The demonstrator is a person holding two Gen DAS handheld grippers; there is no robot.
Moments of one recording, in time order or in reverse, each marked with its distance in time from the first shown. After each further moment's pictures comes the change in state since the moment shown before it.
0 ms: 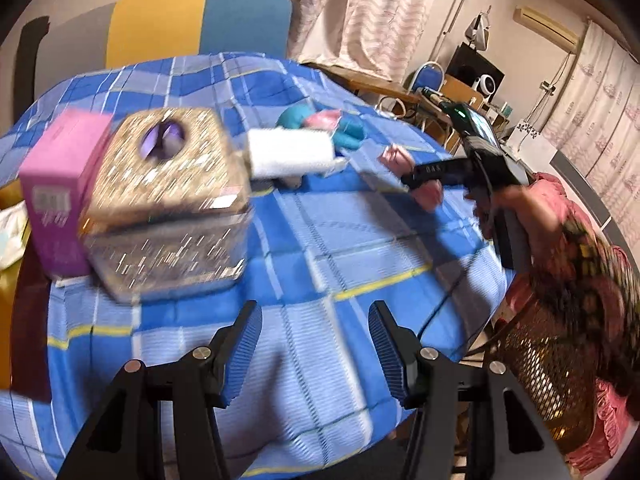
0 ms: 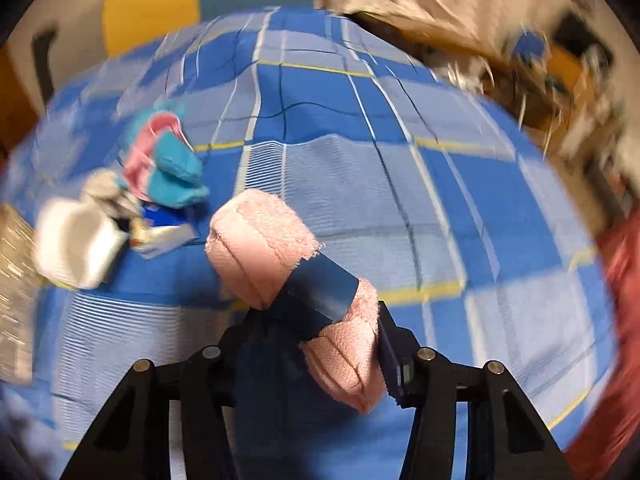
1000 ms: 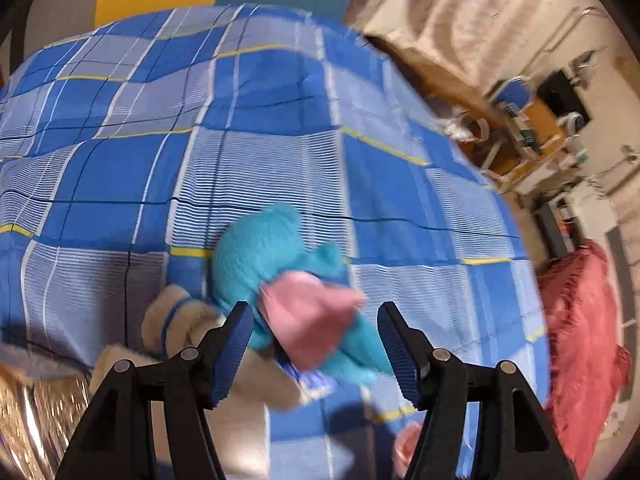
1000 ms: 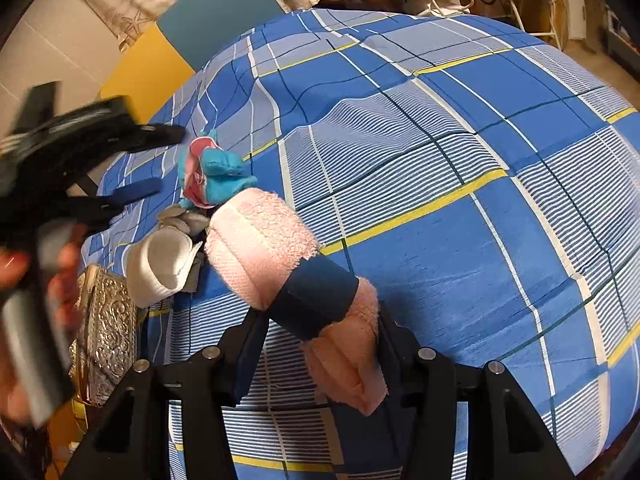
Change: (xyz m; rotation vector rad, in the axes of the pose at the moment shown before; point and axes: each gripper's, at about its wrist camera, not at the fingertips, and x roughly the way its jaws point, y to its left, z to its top) left arm 0.231 -0.014 0.247 -0.276 0.198 0.147; right arm -0.005 -0.015 -0.043 0.302 0.006 0.298
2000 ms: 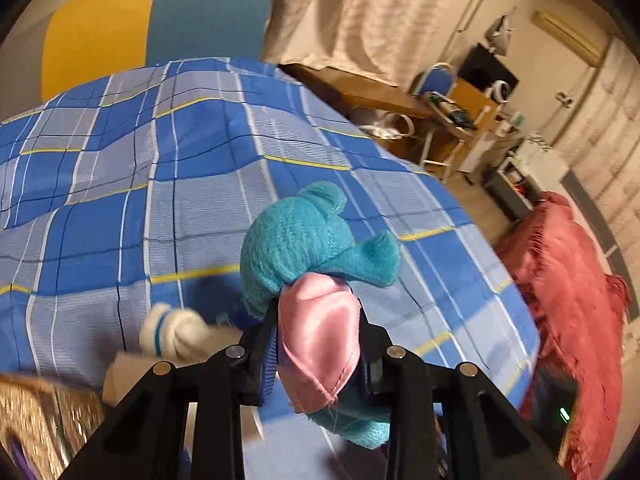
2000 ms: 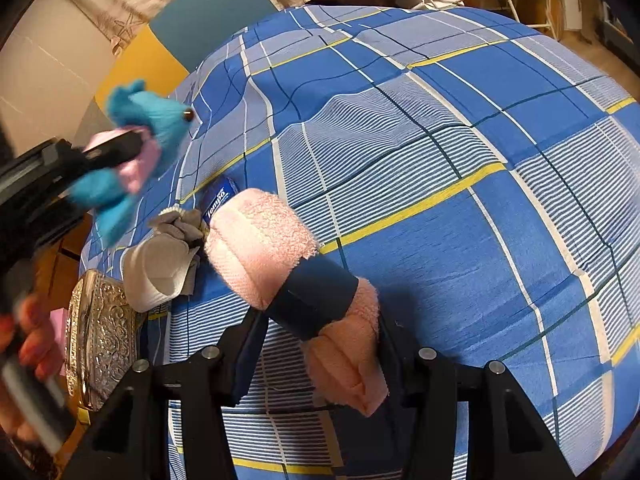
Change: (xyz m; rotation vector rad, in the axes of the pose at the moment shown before) left arm -0.068 -0.018 -0.047 0.258 -0.129 -0.175; right arm 0.007 -0.002 0.003 0.007 0.012 -0.002
